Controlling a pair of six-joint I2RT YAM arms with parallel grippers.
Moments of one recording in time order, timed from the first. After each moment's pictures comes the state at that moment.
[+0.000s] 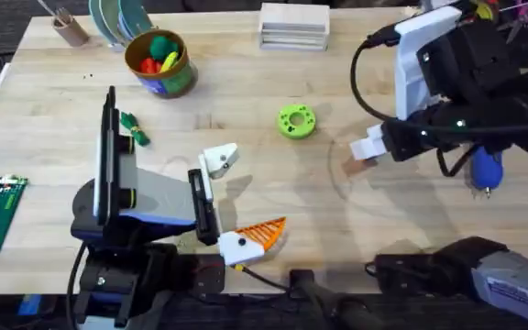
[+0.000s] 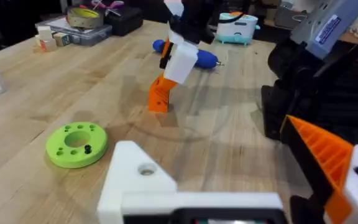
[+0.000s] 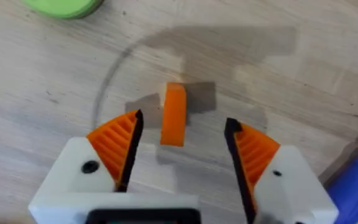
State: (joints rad) left arm -0.07 0.01 0.01 -0.13 1.24 0.02; right arm 0.33 1.16 0.82 -0.86 0.06 -0.02
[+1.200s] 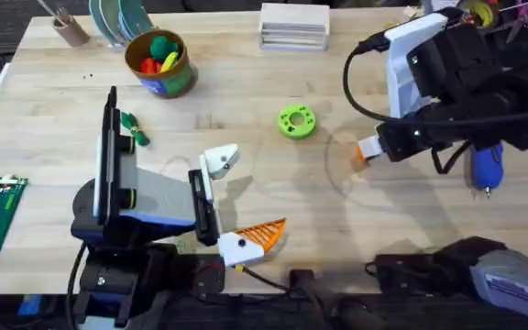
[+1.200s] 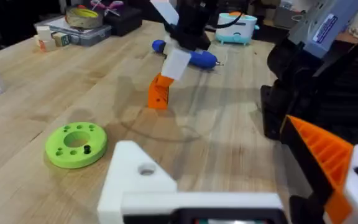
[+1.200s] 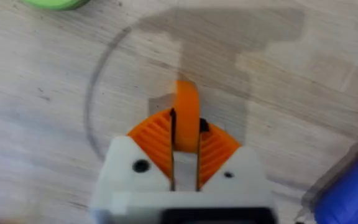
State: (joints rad) left arm -0.07 0.01 0.01 -0.13 1.25 0.02; right arm 0.33 1.22 0.82 -0.86 0.06 -0.03
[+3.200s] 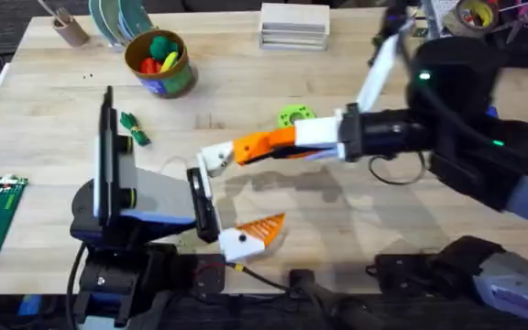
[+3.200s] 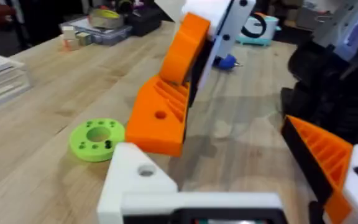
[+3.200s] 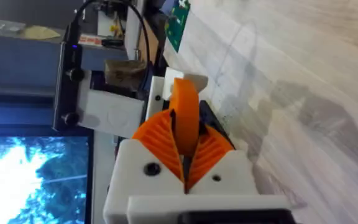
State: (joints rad) left arm -0.07 0.01 0.01 -0.13 1.22 0.02; right arm 0.52 1.10 0.57 0.07 -0.91 0.88
